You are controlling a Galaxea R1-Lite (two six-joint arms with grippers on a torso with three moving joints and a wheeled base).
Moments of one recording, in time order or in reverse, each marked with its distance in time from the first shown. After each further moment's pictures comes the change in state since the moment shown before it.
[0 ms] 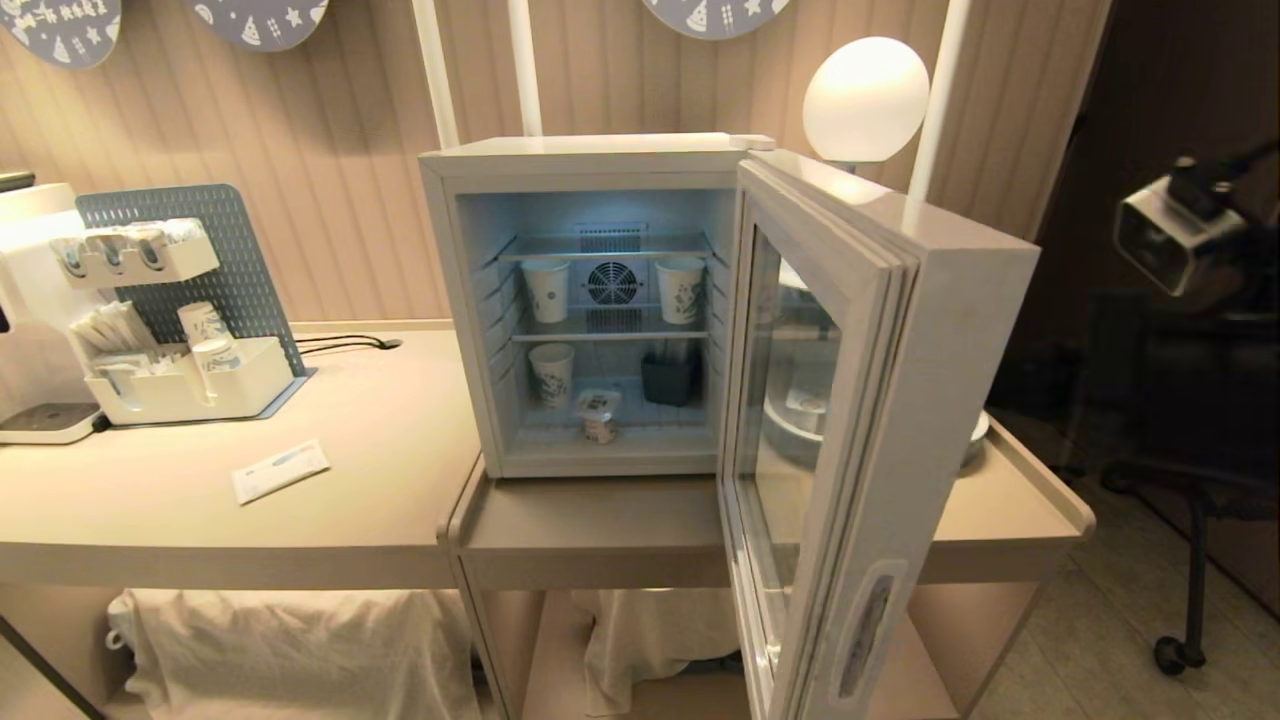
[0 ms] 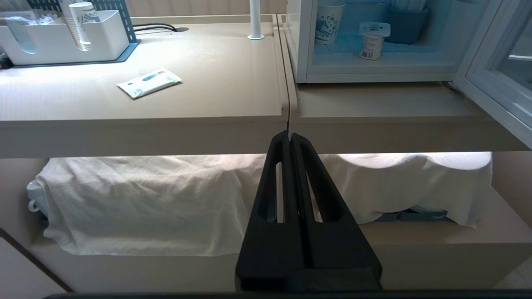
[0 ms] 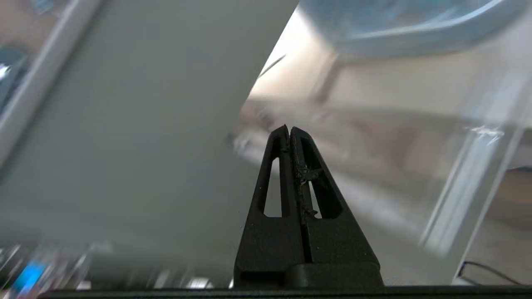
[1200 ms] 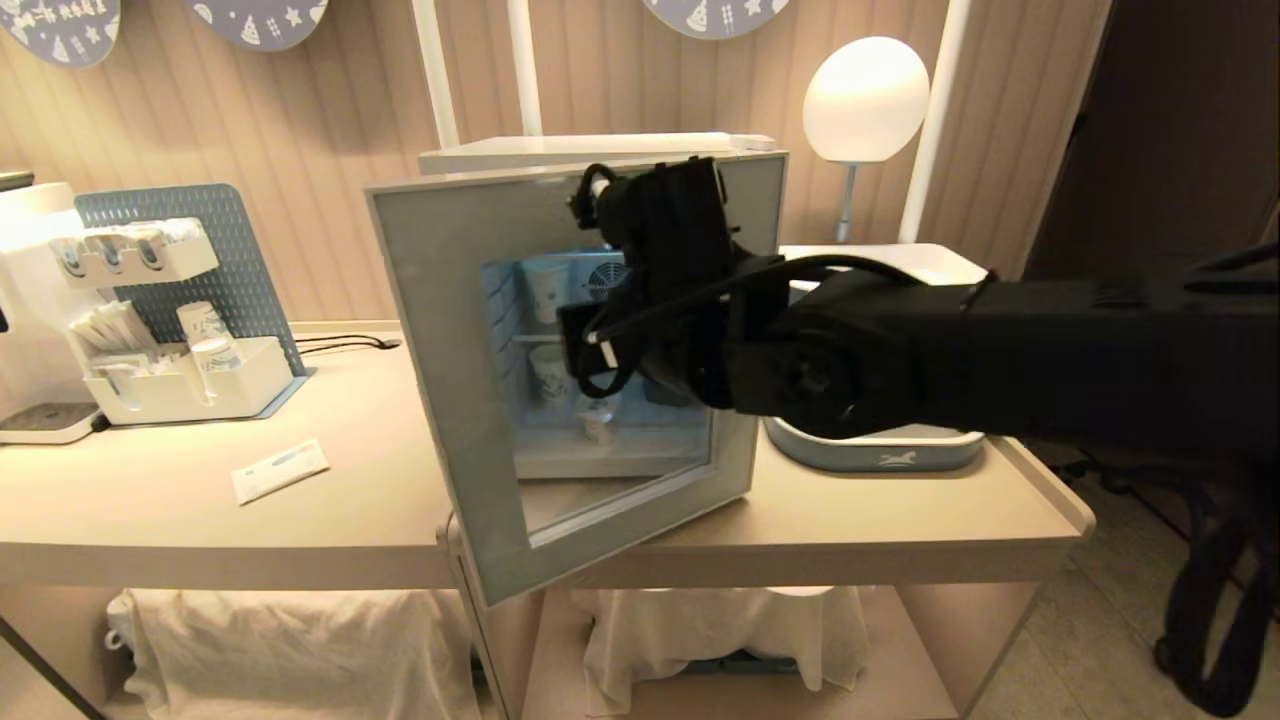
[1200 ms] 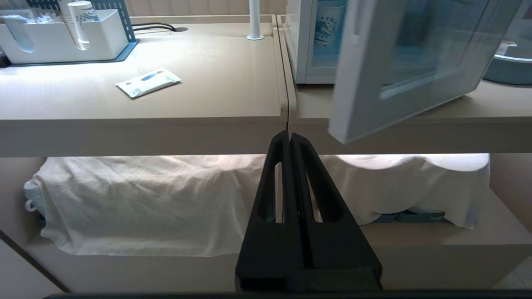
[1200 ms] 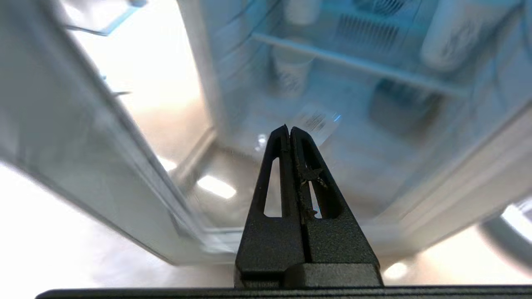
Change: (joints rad) left arm 0.000 0.000 0.000 -0.001 0.001 -0.005; right arm 0.319 0.877 -1.042 0.236 -0.679 -0.590
